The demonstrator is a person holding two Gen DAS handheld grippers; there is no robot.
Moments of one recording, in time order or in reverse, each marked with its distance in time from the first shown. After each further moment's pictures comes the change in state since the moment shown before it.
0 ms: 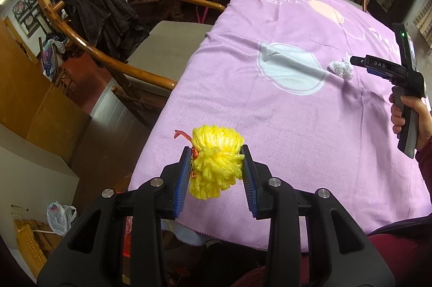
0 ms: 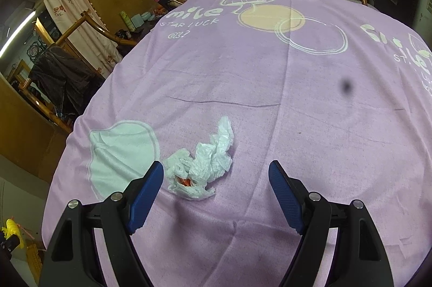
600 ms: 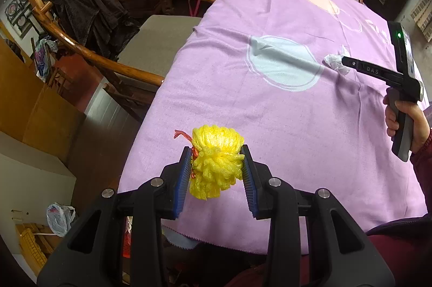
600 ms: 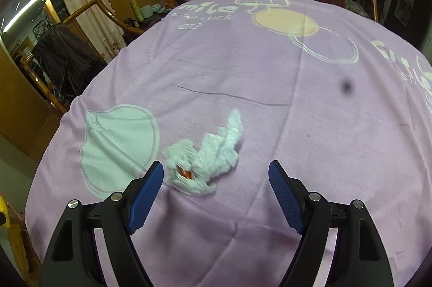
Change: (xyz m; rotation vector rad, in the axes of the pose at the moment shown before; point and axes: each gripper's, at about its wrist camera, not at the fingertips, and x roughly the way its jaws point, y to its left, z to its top) left arm 0.014 -0.013 0.008 0.028 0.048 -0.027; right arm 0.011 0.015 -0.009 -0.127 -0.013 -0.025
